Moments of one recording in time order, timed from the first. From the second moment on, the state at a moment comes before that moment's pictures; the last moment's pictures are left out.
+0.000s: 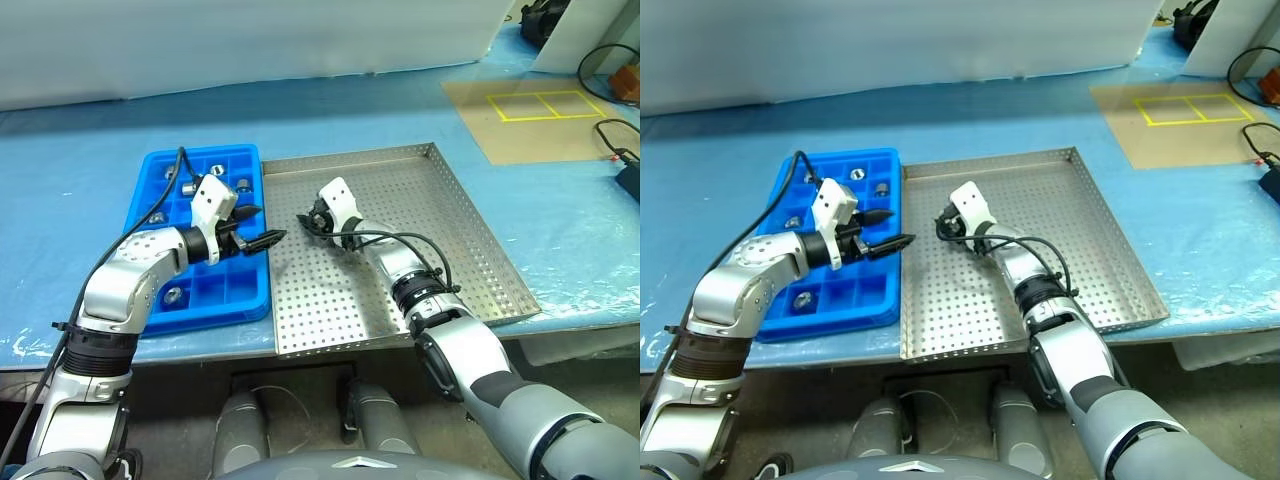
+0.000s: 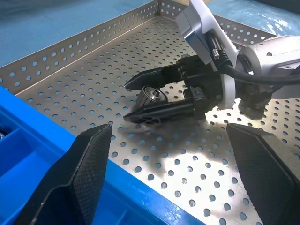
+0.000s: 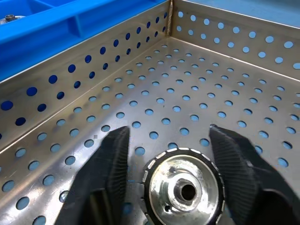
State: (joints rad) left arm -0.42 0.55 0.01 -0.13 -0.45 0.63 -0.78; right arm -0.88 -0.05 0.13 0.95 -0.02 -0.01 0.48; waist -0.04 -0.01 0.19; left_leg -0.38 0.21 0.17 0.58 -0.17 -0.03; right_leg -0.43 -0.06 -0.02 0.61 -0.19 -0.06
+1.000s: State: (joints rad) left arm -0.17 0.79 0.33 -0.39 -0.53 0.74 -0.71; right arm -1.02 0.08 0.26 0.76 0.02 0.16 0.74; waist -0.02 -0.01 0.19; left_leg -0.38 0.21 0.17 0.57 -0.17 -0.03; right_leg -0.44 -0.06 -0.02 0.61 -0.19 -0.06
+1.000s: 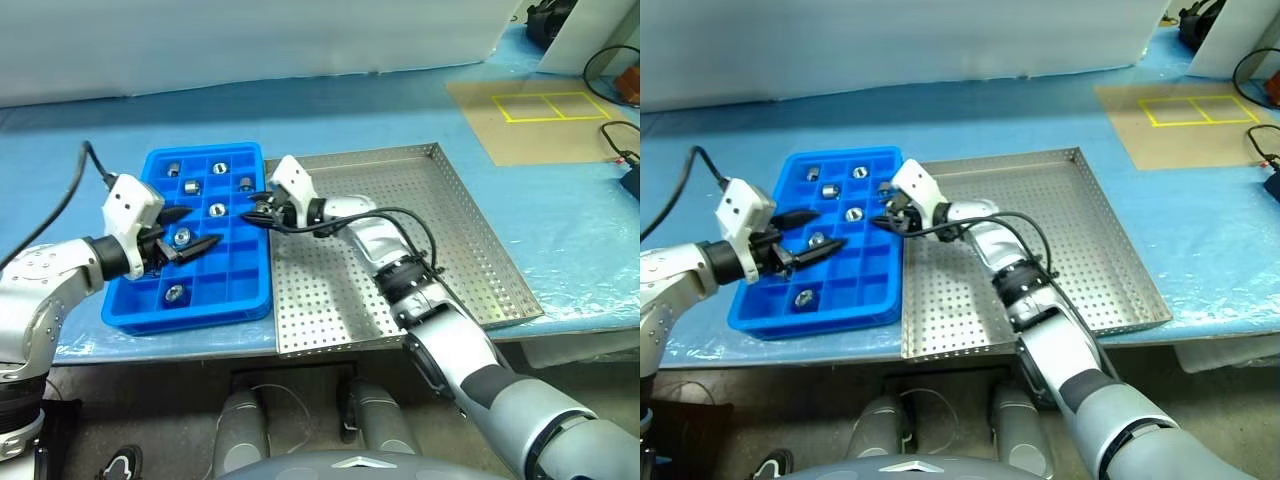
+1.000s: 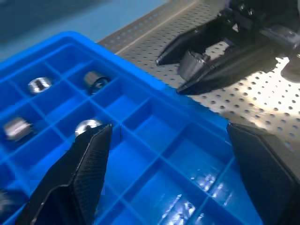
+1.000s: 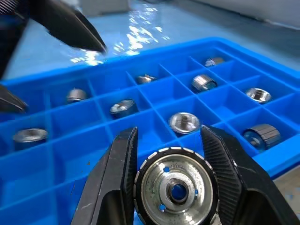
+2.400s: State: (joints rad) left arm 0.02 0.74 0.42 -0.47 -0.59 0.75 -0.61; right arm -1.12 0.15 0.38 0.79 0.13 0.37 0.90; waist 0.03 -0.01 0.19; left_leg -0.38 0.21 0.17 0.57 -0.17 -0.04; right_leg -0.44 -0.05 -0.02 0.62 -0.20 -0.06
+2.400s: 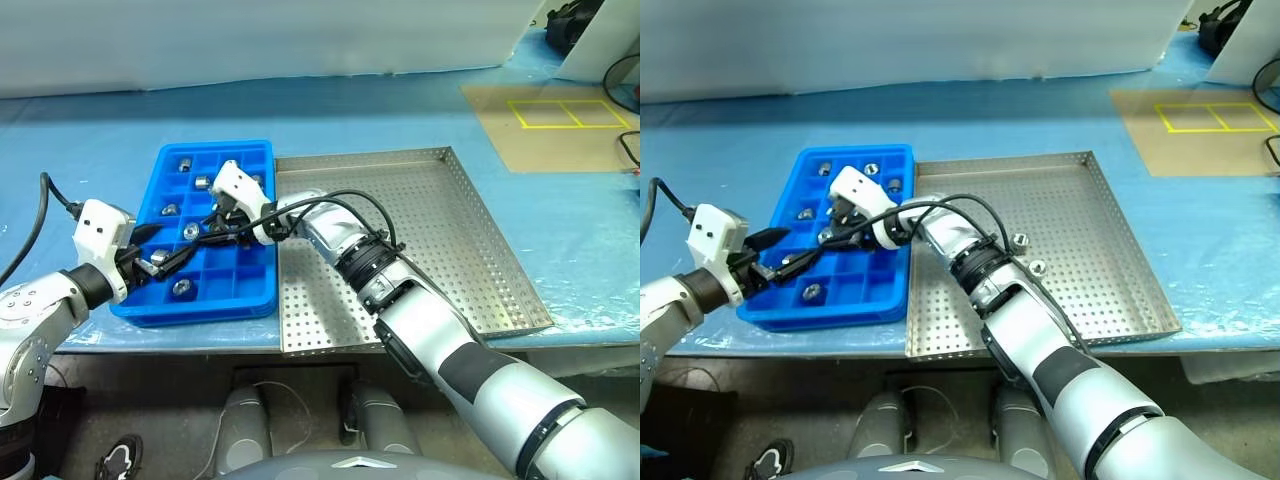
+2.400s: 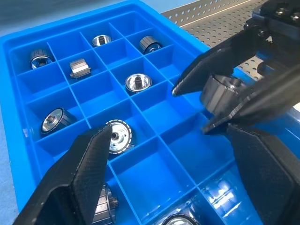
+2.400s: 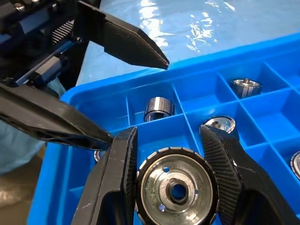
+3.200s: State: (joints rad) left arm -0.03 0.74 0.34 -0.46 -0.59 0.76 -0.60; right arm -1.13 0.15 0.30 1.01 0.06 0.11 0.65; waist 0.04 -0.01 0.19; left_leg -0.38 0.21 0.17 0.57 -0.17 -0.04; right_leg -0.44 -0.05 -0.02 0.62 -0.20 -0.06
